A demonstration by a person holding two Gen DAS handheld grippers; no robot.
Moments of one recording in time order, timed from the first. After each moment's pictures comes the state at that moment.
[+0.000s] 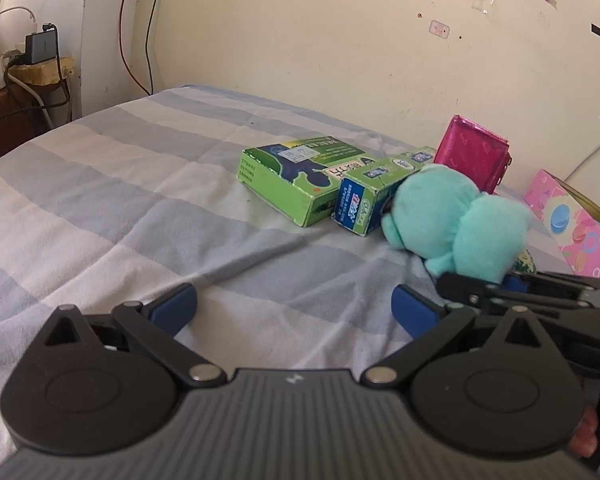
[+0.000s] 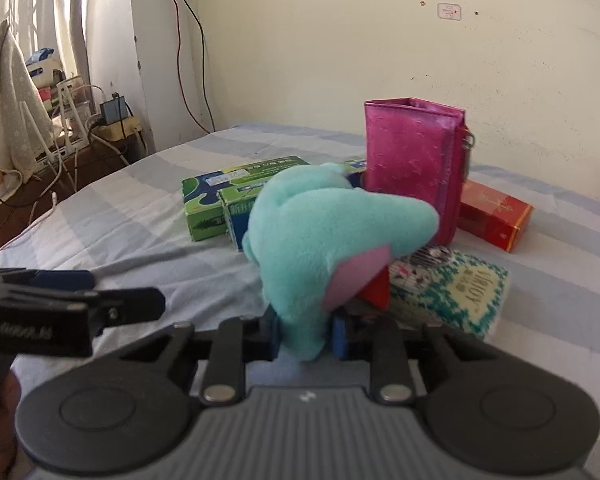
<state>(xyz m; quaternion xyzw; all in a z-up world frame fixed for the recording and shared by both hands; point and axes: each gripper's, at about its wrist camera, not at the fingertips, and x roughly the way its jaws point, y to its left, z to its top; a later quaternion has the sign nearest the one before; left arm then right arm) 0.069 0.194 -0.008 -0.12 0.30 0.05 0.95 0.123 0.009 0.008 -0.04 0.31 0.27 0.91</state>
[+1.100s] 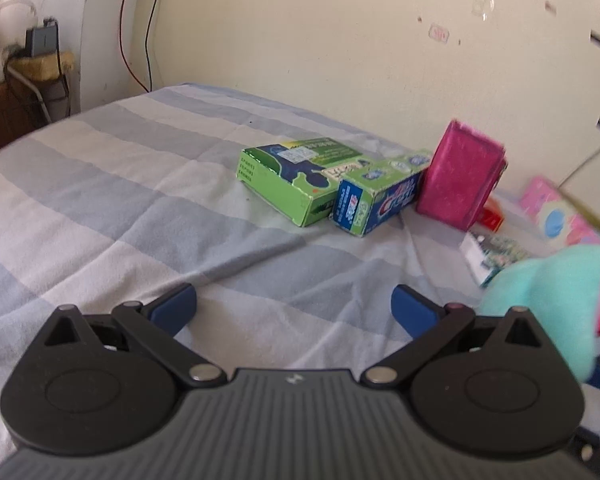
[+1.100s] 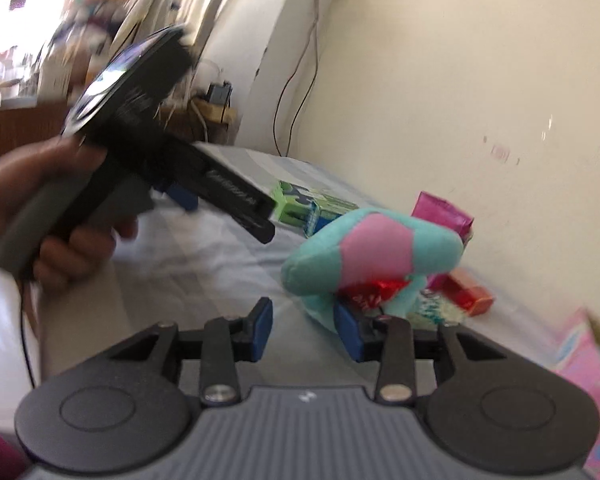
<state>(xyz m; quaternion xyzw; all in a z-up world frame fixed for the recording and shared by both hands) 0.060 0.202 -0.008 -0.14 0.29 0.04 0.95 -0.003 -0.004 0.032 -0.21 0.17 0.32 0.91</state>
